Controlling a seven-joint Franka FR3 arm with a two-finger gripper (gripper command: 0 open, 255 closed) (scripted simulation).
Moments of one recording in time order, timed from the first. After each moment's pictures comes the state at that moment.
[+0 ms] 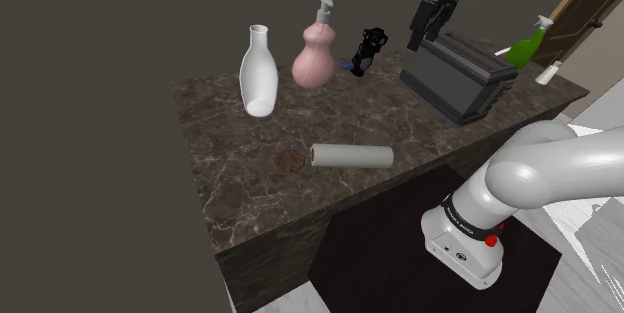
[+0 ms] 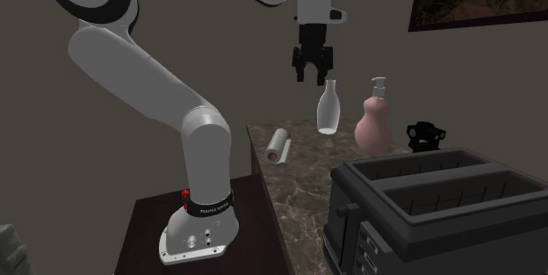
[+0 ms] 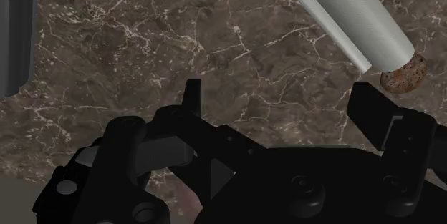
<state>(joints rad) 0.02 -0.75 0.02 -2.34 0.00 1.58 -0.12</state>
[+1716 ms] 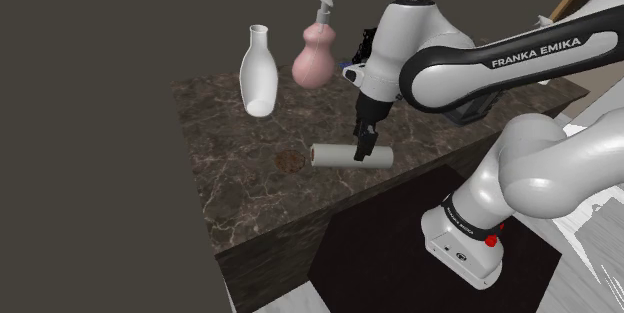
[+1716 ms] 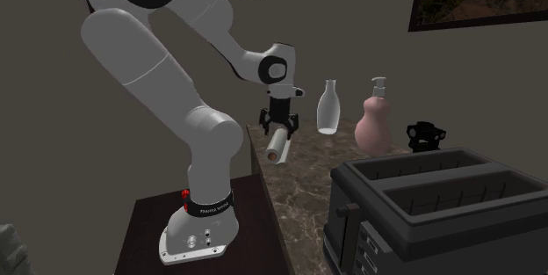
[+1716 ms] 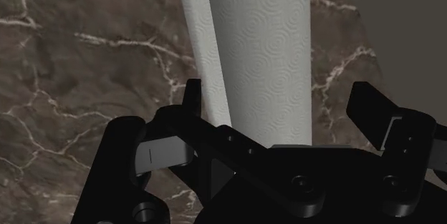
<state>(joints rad) 0.37 -0.60 0.15 -2.84 0.19 2.22 -0.42</state>
